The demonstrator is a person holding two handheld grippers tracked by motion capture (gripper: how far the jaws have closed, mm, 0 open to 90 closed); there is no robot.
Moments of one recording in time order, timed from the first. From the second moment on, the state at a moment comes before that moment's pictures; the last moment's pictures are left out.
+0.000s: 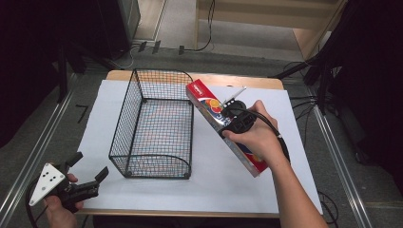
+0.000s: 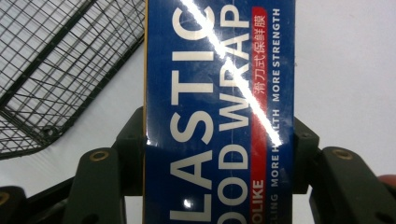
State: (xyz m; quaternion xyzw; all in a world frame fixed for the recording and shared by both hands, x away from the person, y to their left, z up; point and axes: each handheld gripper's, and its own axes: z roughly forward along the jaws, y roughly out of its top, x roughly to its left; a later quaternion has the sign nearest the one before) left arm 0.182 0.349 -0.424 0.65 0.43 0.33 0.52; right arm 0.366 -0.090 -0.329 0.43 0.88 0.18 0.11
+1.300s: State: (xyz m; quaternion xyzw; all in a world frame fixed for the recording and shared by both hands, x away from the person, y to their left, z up) left arm 0.182 0.350 -0.424 0.65 0.43 0.33 0.53; right arm 0.353 -0.013 -0.323 0.35 0.91 0.19 0.09
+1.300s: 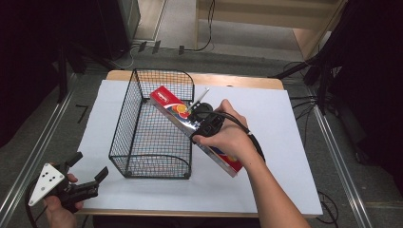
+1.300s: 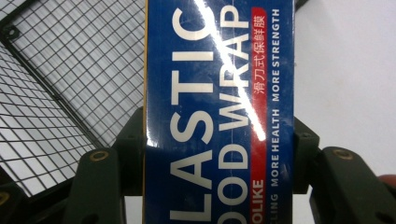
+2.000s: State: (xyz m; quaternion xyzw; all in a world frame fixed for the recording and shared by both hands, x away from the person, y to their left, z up) left arm 0.181 0.350 -0.424 0.66 0.43 0.33 0.53; right arm 0.345 0.025 -0.325 0.31 0.93 0.18 0.08
